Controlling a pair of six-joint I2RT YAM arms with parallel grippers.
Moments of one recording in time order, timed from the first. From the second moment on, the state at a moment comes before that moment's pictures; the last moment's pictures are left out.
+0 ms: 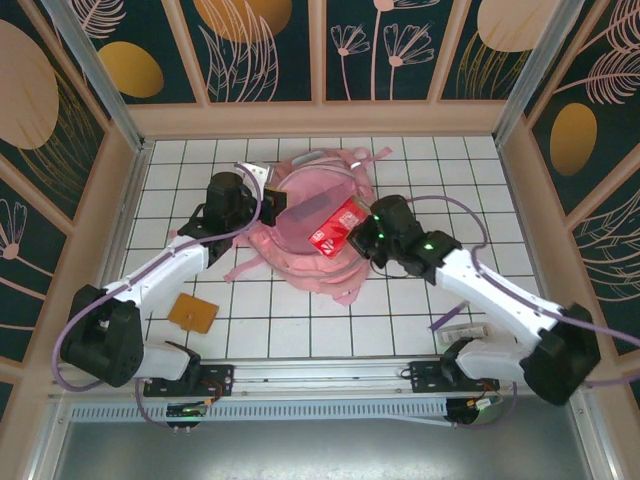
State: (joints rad) left arm -0.43 1.38 0.90 0.10 0.30 -0.23; right arm 0.71 1.25 0.93 -0.42 -0.08 1.33
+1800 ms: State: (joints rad) left arm -0.22 0.97 0.88 -0.50 -0.24 -0.61; right arm 1.16 1.49 0.84 0.08 -0.17 -0.06
